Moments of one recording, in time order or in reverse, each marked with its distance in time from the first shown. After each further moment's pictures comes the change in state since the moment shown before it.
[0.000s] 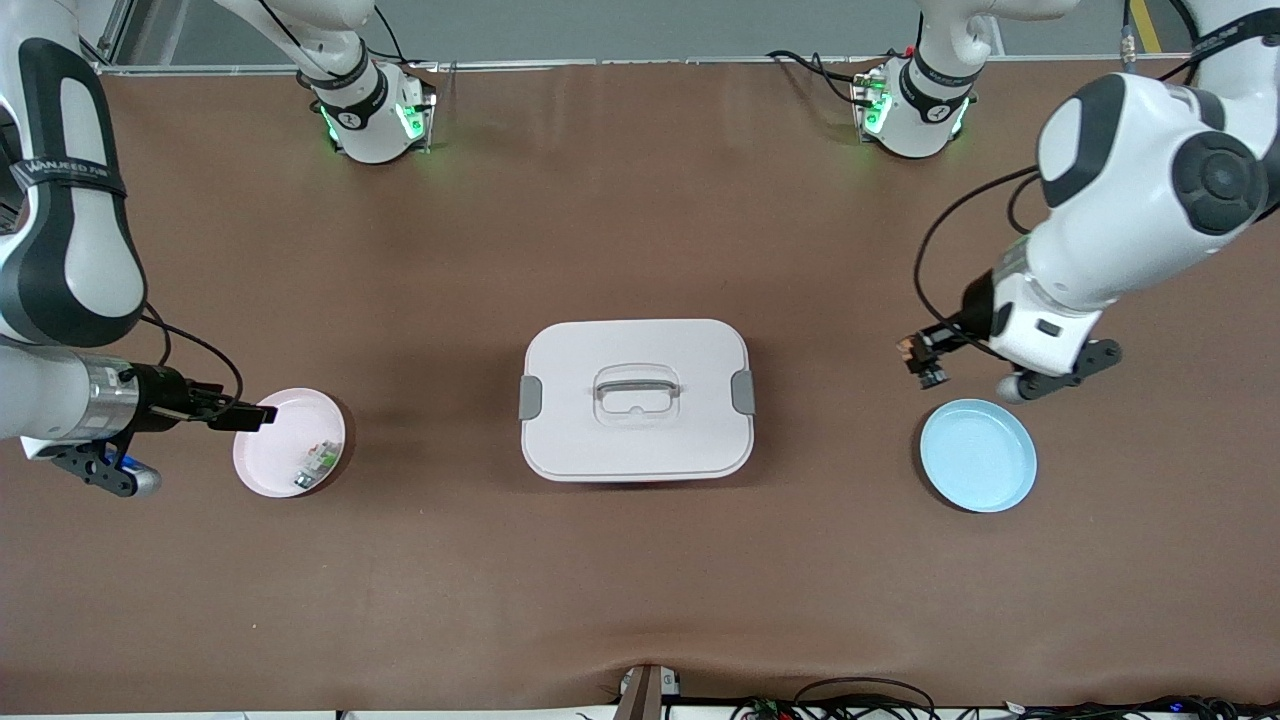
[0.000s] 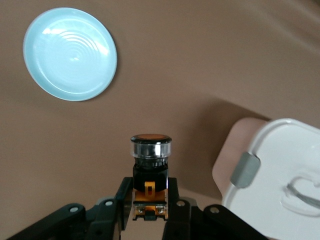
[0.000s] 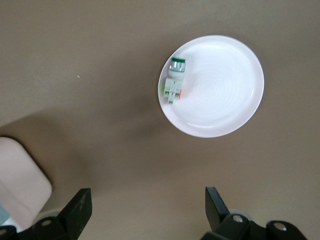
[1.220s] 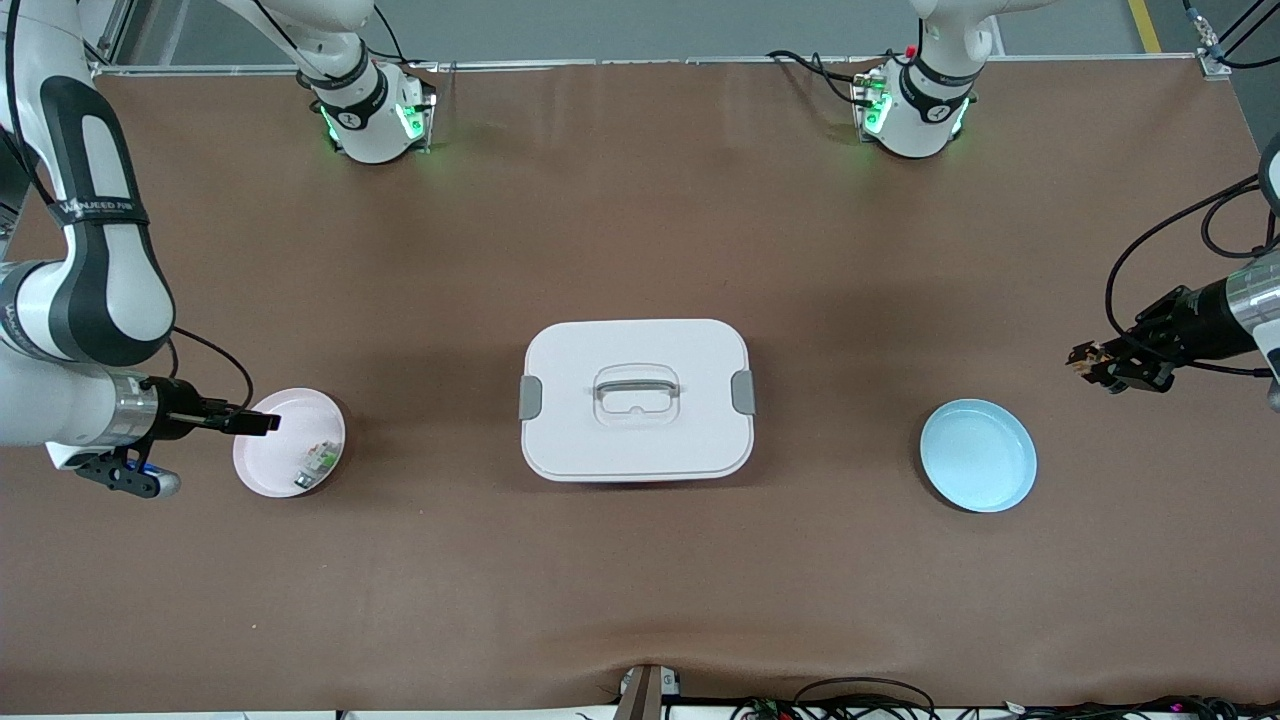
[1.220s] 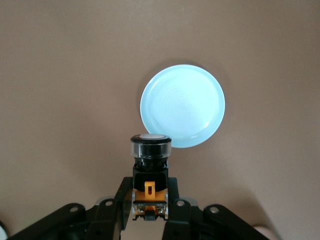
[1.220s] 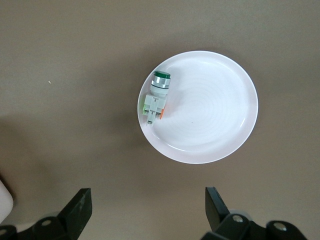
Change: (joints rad) left arm 0.329 0.037 0.003 -0.005 0.007 -0.024 -0.288; right arm -0.041 0.012 -0.001 -0.121 -0.020 0.140 -0.112
